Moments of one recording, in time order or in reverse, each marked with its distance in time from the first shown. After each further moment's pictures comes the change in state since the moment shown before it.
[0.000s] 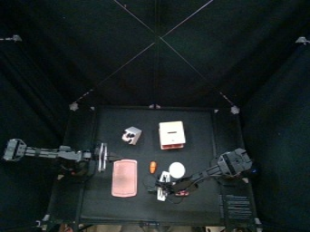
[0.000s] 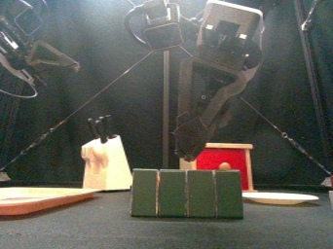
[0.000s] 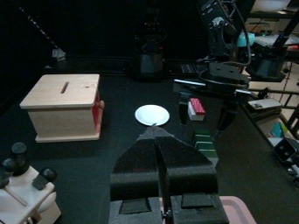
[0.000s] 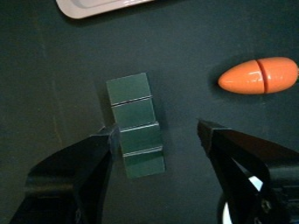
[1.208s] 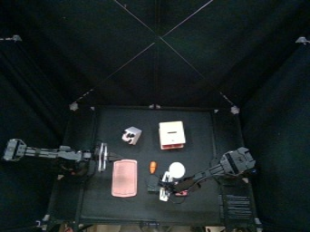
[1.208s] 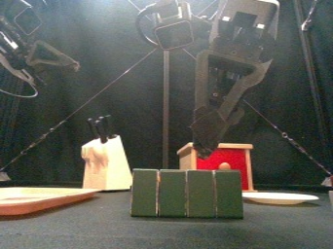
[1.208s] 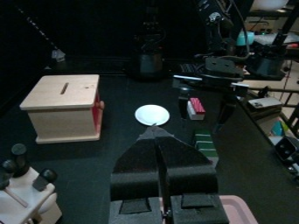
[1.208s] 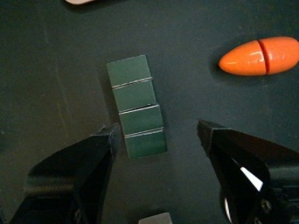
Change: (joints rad) left arm 0.000 0.000 0.000 0.011 0.002 0.000; right arm 0.021 -0.046 0.044 0.040 0.002 0.002
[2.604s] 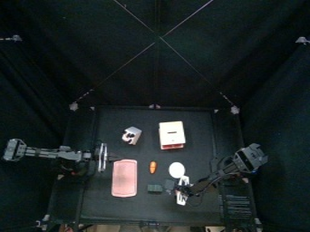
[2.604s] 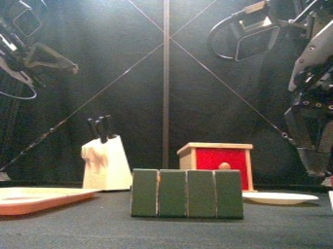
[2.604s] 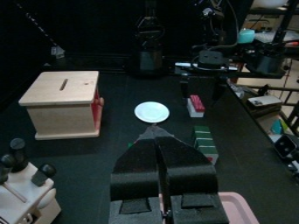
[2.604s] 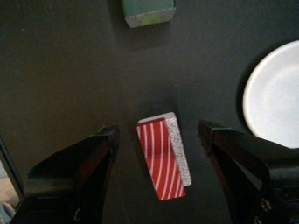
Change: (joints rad) left arm 0.000 0.002 0.008 -0.002 -0.002 -0.003; right arm 0.140 -0.175 0.270 0.166 -0.002 0.008
